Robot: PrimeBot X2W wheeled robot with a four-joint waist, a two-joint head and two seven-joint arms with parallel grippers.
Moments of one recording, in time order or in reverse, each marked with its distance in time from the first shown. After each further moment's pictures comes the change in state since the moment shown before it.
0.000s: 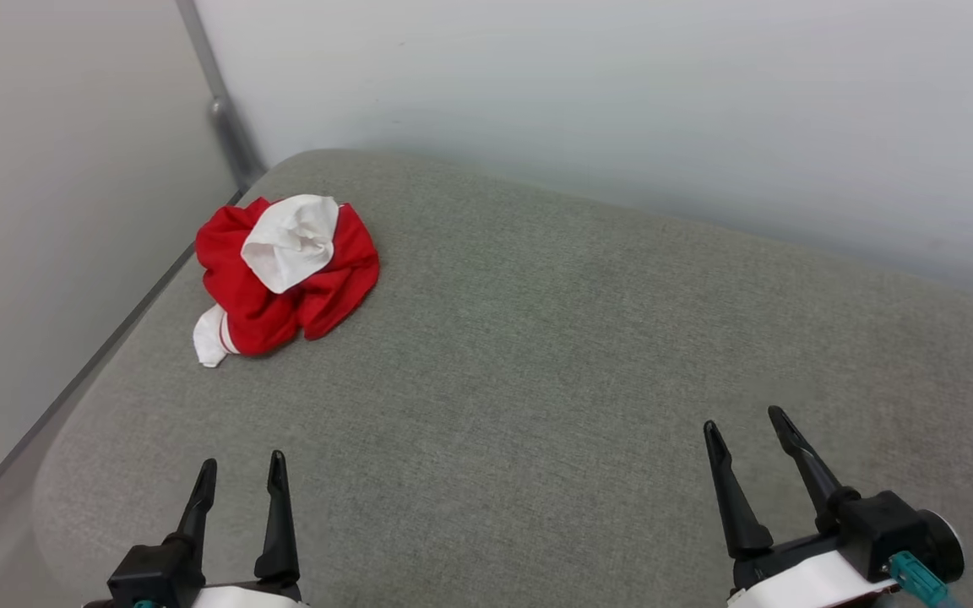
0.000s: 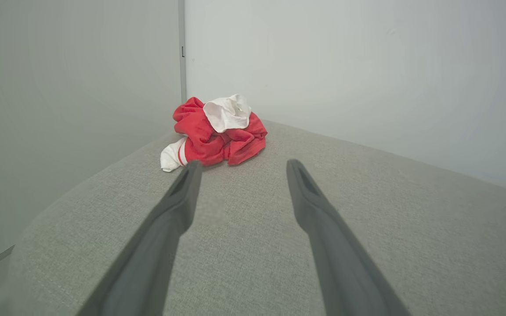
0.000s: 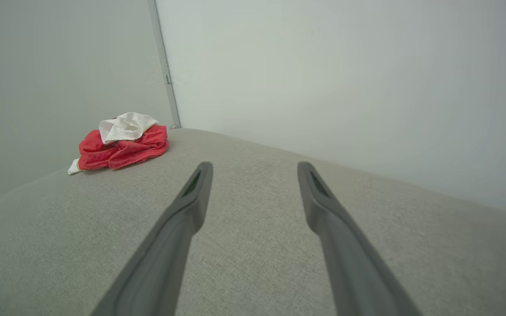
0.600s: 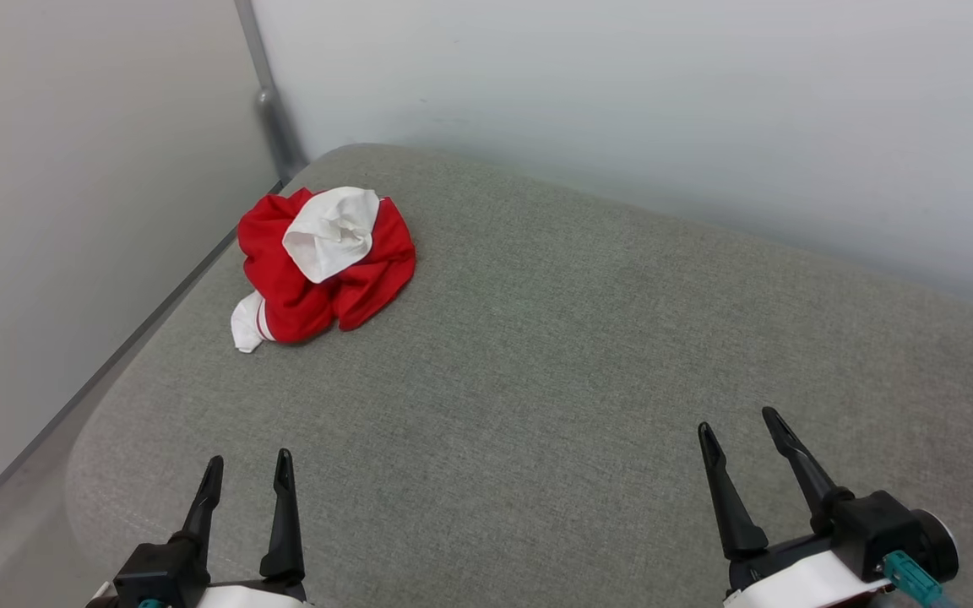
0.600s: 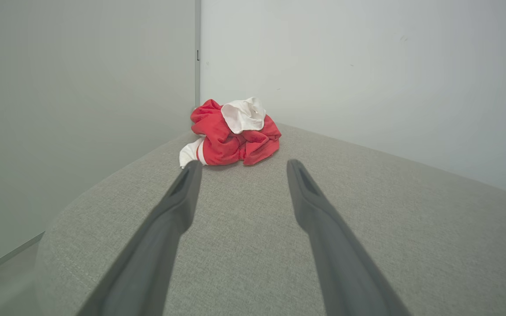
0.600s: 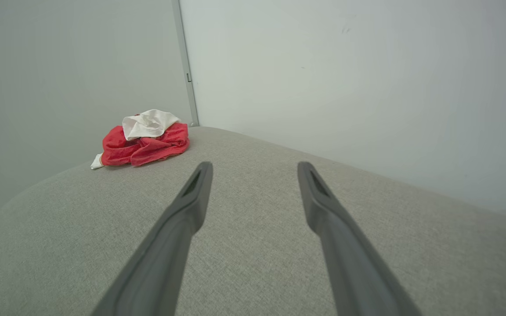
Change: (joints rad) left arm -0.002 0.000 -0.012 -0.004 0.006 -0.004 0.000; right arm -0.003 0.000 0.011 0.008 -0.002 0.000 0.000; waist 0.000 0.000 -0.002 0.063
